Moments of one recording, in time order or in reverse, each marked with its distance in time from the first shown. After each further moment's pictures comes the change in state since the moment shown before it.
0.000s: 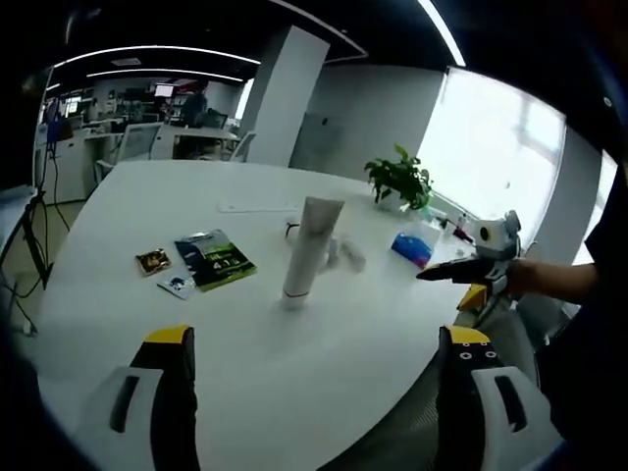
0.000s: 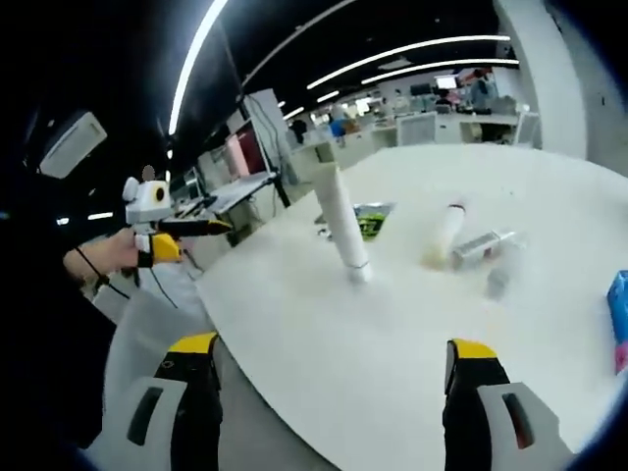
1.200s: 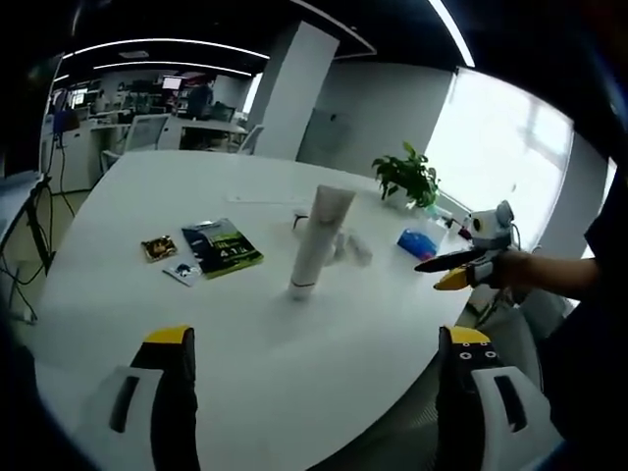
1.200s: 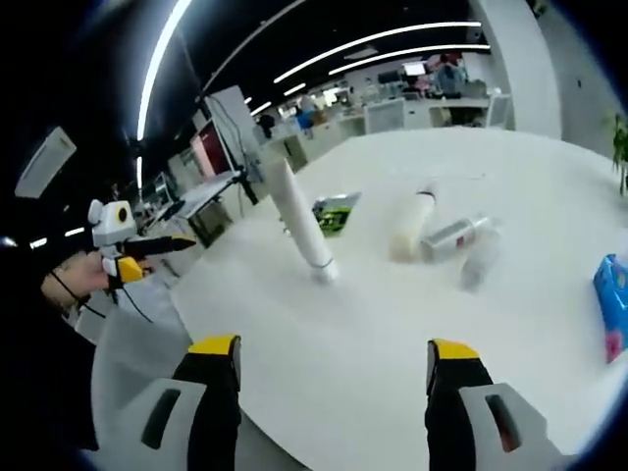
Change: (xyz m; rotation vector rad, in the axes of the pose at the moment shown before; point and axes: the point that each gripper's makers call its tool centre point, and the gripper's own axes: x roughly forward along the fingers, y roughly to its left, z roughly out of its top) left arm 0.000 0.007 -0.012 -0.039 0.023 0.021; right arm 0.022 -0.032 0.015 0.080 0.048 -0.114
